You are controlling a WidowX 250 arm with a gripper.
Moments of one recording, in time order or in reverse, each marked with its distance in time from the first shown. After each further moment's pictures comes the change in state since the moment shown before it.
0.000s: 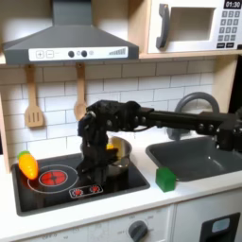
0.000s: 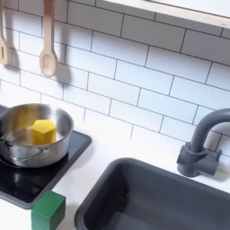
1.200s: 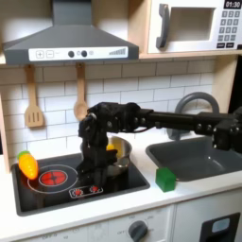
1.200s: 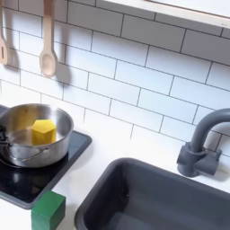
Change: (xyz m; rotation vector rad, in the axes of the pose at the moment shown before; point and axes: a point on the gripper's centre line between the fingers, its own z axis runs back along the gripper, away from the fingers) arm 0.005 -0.001 -0.006 0.015 -0.019 0.005
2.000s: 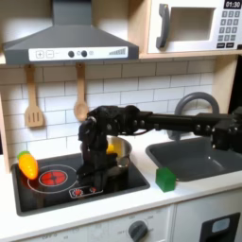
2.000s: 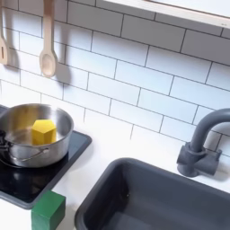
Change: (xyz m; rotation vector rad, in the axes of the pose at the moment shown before) arm -0.003 0.002 -0.008 0.006 0.015 0.002
